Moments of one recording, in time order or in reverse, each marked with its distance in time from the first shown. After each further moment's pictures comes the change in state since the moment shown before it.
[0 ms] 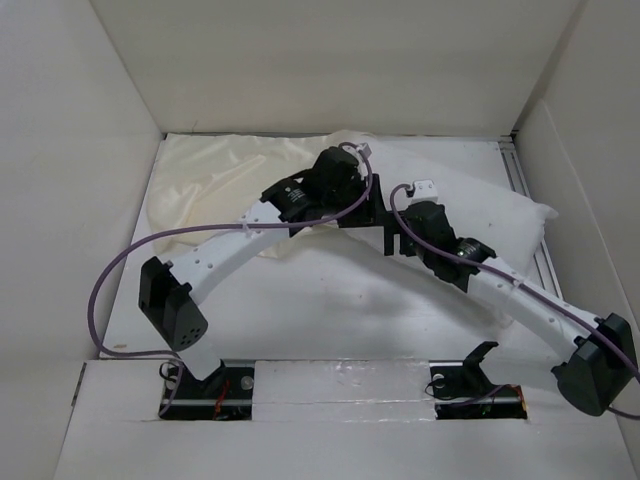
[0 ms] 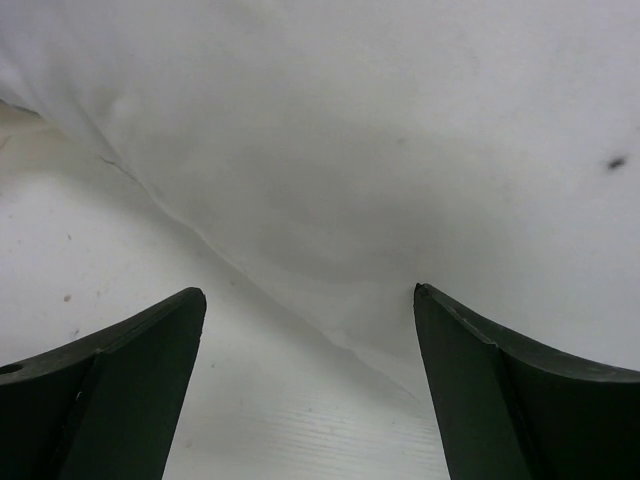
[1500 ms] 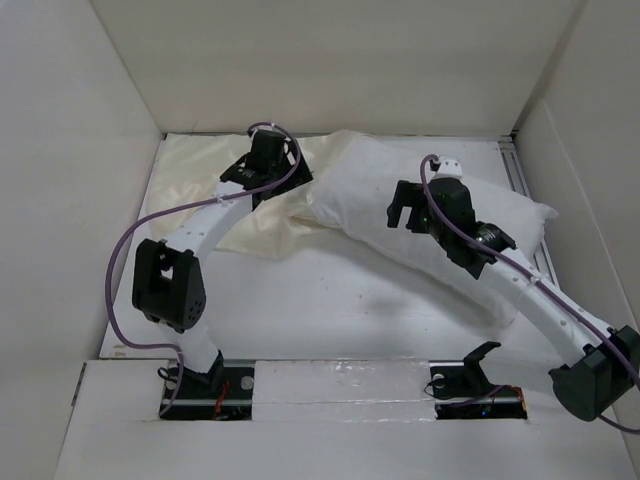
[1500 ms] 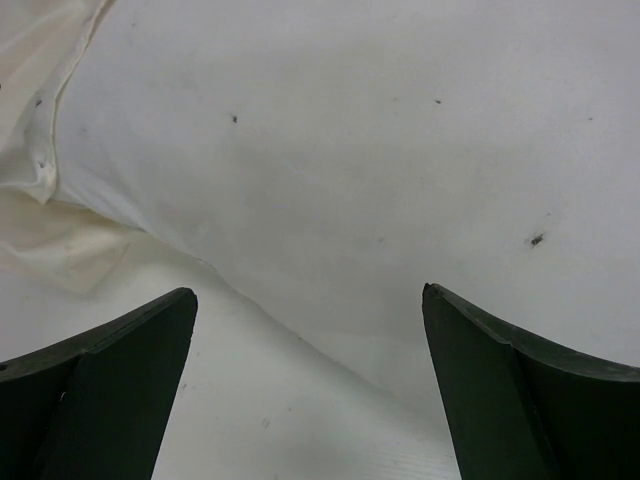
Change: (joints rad) left arm 0.399 0.030 -0.174 0.196 -0.226 0.018; right arm -0.124 -0.026 0.140 -0.038 -0.044 0.131
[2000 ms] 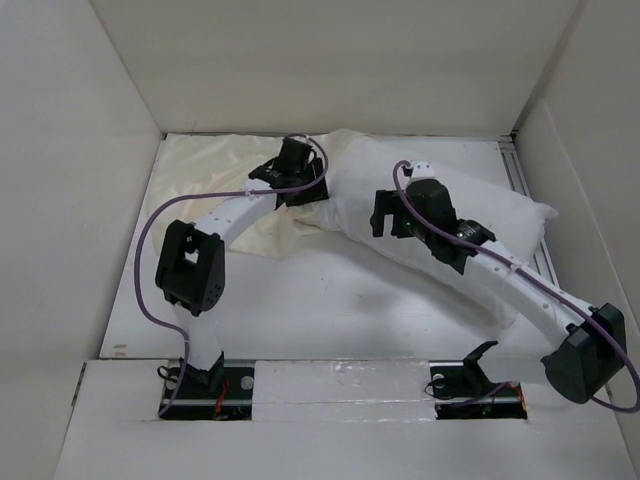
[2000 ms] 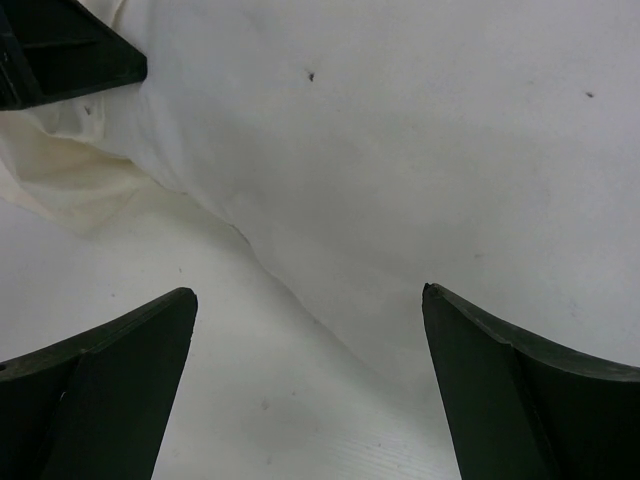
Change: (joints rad) left arm -0.079 0.150 0.087 -0.046 0.047 0.111; right arm 0.045 0.085 -0.002 0.051 -0.100 -0.076
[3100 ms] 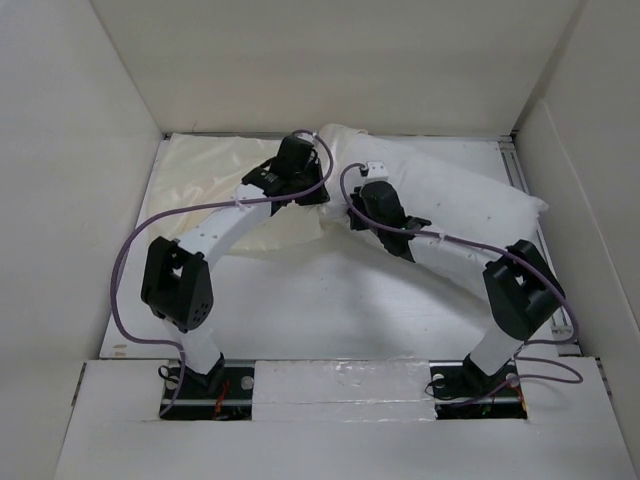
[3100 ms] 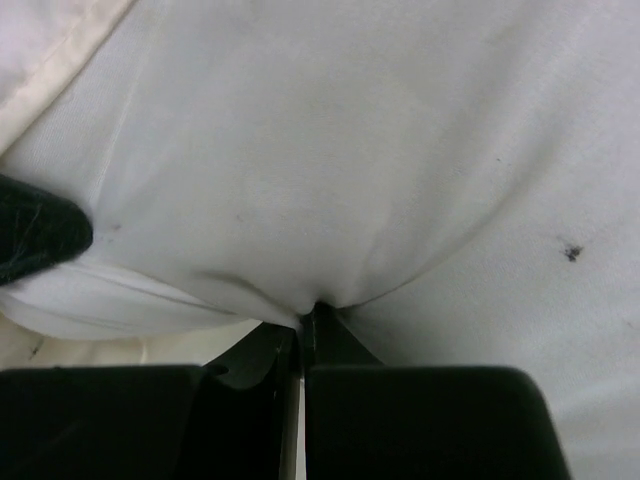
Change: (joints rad) left arm -0.064 -0.109 -0.011 -0.043 0.100 0.038; right arm 0.074 0.435 0.024 0.494 0.026 -0.034
